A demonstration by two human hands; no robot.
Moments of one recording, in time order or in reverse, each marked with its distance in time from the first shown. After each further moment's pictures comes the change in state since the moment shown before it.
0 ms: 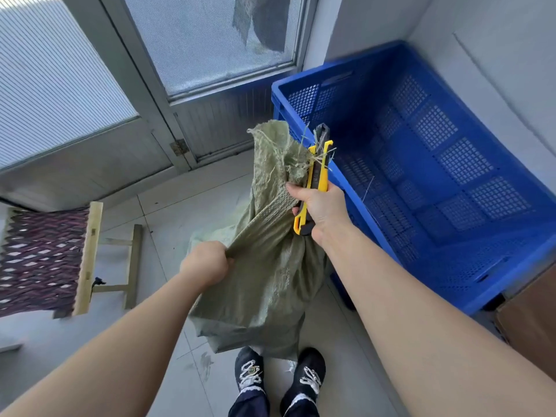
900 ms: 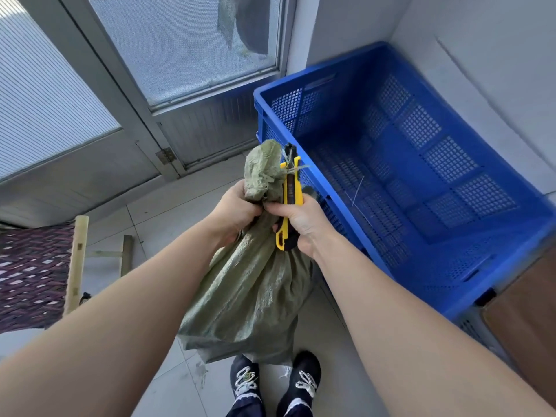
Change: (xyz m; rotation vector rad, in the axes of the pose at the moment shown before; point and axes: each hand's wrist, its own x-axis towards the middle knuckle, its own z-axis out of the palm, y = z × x) left_hand 0.010 0.100 -0.080 -1.207 0.019 0.303; right_hand 0.005 -0.007 -0.013 0.018 -0.179 0.095
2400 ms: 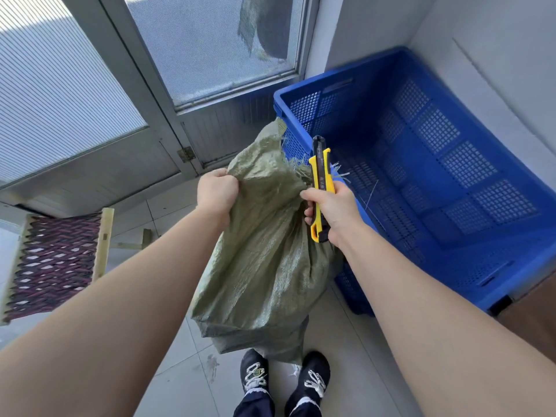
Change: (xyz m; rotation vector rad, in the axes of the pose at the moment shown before) left_hand -0.007 0.011 -0.047 -0.100 0.494 -0.140; right_hand -0.001 -0.009 -0.012 -0.131 0.171 -0.053
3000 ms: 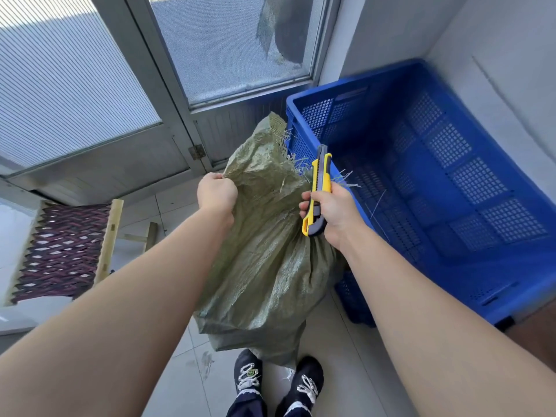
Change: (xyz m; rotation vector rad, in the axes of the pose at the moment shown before) left_hand 0.013 -0.012 -0.003 -0.095 0.173 -0.076; right_hand 0.002 -0.009 0.010 0.042 -0.108 -0.033
